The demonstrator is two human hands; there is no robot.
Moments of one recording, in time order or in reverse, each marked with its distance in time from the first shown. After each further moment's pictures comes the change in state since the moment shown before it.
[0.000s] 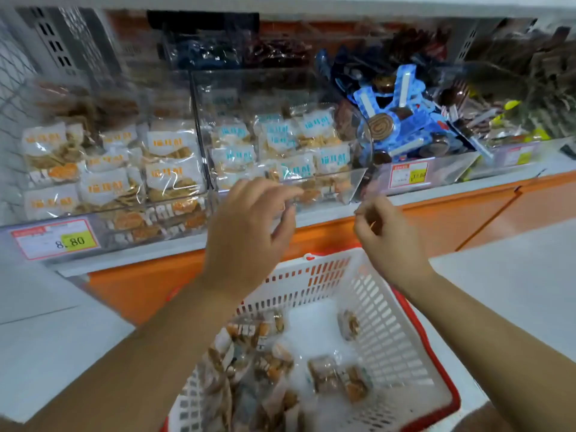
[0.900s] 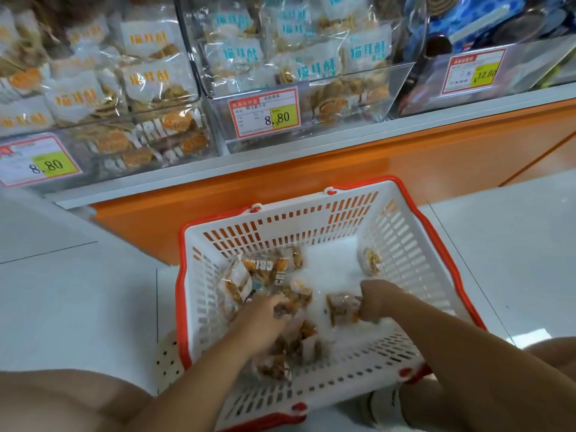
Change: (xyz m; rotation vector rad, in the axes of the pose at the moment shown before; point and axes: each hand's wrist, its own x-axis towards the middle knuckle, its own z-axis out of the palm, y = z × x) left_hand -0.227 -0.019 0.068 -0.240 -1.137 -0.959; right_hand -0.141 0.143 0.147 -0.548 -1.156 0.357
